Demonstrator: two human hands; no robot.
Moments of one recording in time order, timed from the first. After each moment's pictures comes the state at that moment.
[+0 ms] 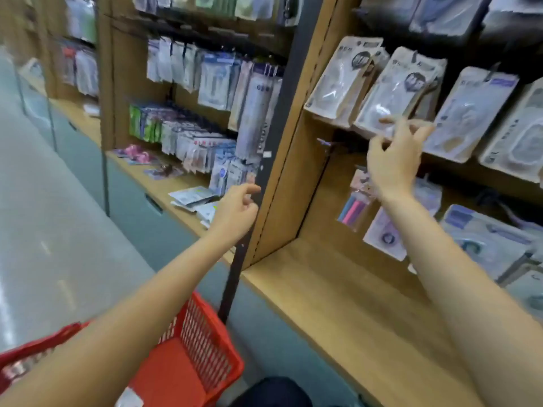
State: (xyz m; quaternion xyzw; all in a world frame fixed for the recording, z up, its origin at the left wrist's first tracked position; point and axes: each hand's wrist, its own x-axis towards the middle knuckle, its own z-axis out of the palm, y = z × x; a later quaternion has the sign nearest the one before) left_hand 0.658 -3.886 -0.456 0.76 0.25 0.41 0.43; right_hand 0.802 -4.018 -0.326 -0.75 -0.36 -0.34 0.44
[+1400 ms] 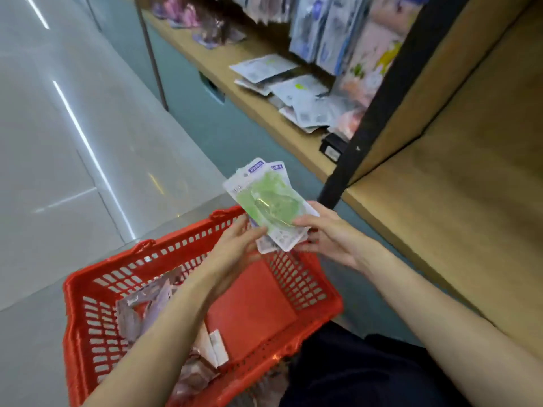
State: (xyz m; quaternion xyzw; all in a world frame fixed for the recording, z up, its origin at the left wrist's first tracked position) left_hand 0.586 -3.811 -0.713 0.44 0.36 0.20 0.80; right_hand 0.761 -3.874 -0.691 -0.63 -0.24 0.59 0.45
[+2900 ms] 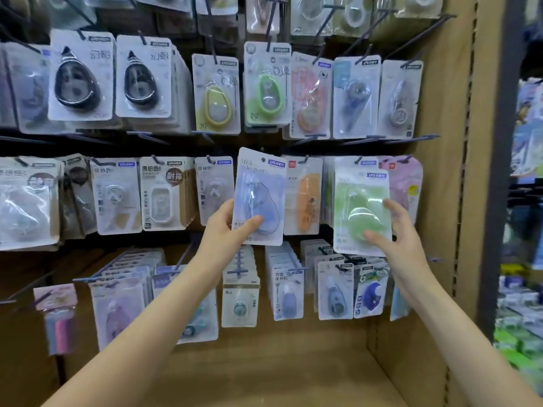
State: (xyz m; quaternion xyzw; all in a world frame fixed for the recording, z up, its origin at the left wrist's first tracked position) left_hand 0.863 -4.233 -0.275 0.72 -0.21 0.29 0.59; right_hand 0.878 -4.499 -0.308 -0.68 -0.16 -0.34 0.63
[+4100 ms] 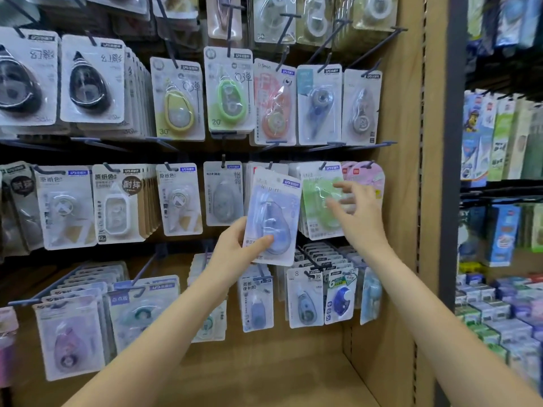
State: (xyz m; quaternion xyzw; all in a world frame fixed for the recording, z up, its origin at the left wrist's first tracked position) left_hand 0.880 -4.295 -0.285 0.73 -0.25 0.21 0.59; right_hand 0.894 -4.505 -0.254 -0.76 -0.12 -0.44 0.46
